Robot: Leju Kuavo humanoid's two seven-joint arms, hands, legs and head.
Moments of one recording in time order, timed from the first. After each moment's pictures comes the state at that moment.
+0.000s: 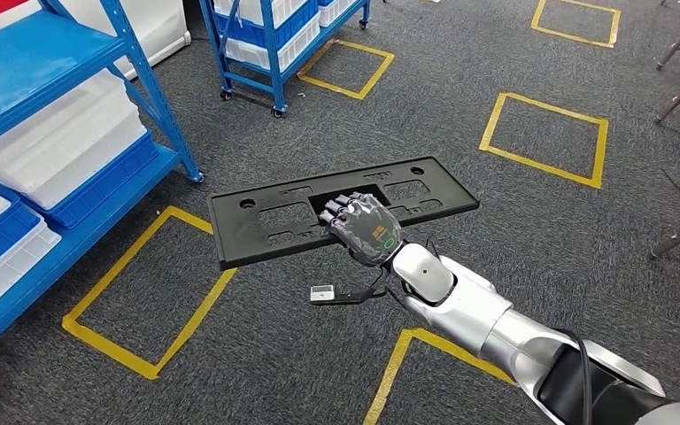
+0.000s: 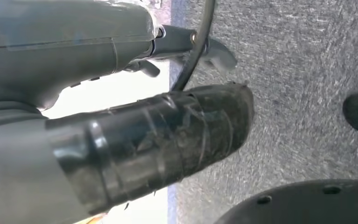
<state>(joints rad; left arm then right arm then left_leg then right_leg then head) -0.03 -0.11 0.92 -0.19 -1.32 -0.16 -0.01 -0.59 -0.33 0.62 -1.07 1.18 -0.36 -0.11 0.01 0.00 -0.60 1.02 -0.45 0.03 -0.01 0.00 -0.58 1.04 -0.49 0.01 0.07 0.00</state>
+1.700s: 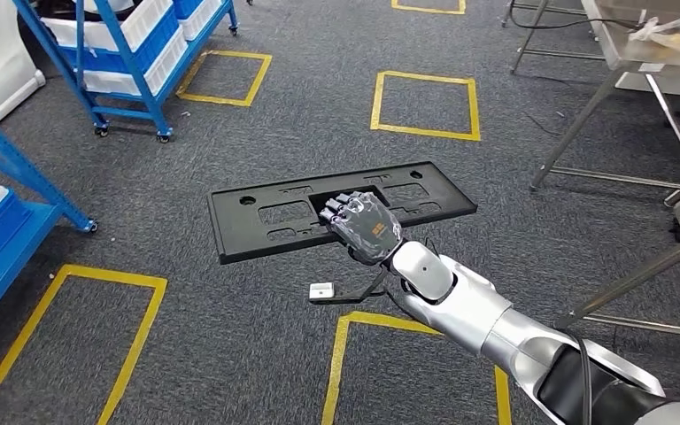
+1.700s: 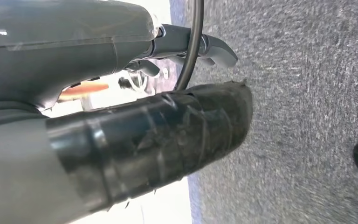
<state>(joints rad) -0.04 -0.10 0.92 -0.19 -1.33 -0.15 0.00 -0.59 -0.35 0.62 -1.08 1.13 -0.33 -0.12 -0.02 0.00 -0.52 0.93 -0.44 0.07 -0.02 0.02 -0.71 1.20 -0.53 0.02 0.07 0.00</state>
